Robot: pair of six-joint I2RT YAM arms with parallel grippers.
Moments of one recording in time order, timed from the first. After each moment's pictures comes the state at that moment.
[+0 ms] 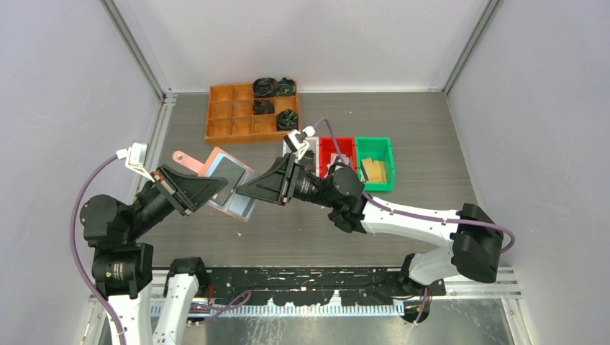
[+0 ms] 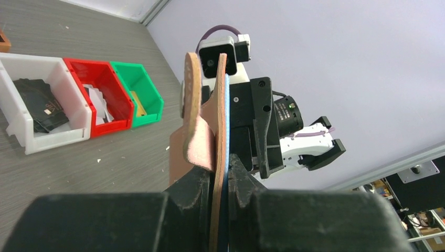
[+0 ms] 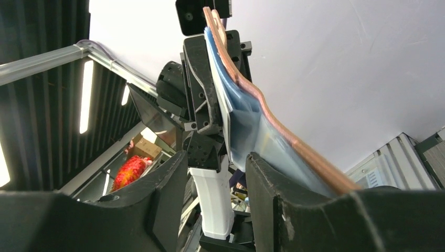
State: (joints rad) left arm 0.07 0.47 1.06 -0.44 0.89 -0.97; right arm 1.09 1.37 0.91 0.92 -0.32 1.31
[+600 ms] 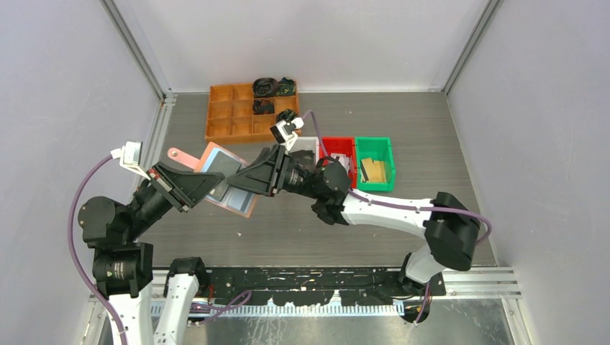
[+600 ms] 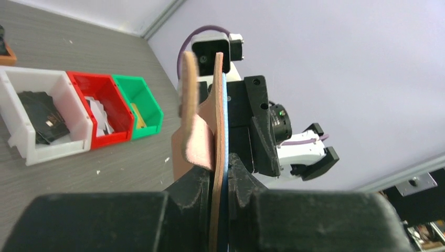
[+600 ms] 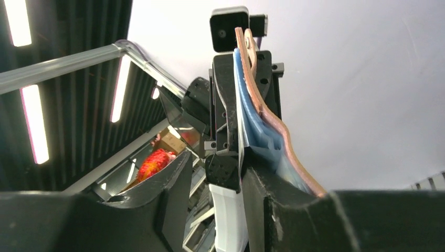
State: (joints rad) left arm 0.07 0.47 1.05 -0.40 0.88 -1.00; right arm 1.10 1.51 1.03 1.10 -0.36 1.37
